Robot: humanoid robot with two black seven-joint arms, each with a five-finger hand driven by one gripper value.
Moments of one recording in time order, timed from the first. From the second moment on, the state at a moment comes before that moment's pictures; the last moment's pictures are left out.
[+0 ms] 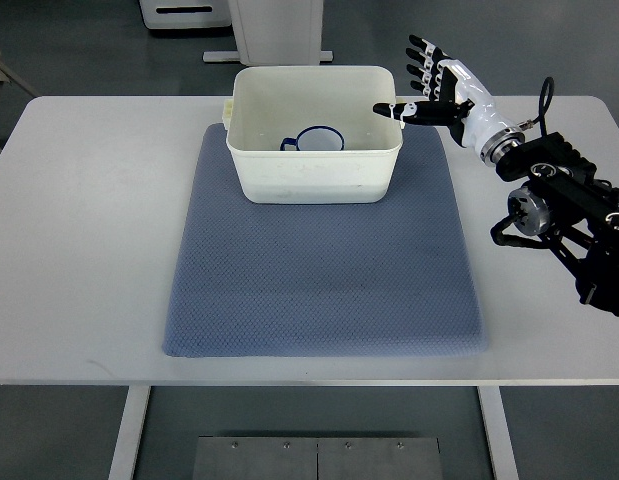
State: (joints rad) left arm 0.01 0.00 -0.59 -0.14 0.36 -0.04 -0.01; right arm 0.92 -0.25 0.61 0.89 -0.56 -0.07 0.20
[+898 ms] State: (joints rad) left arm 0.01 0.00 -0.59 -0.14 0.36 -0.04 -0.01; right arm 0.70 -0.23 0.89 0.89 -0.56 -0.06 0.17
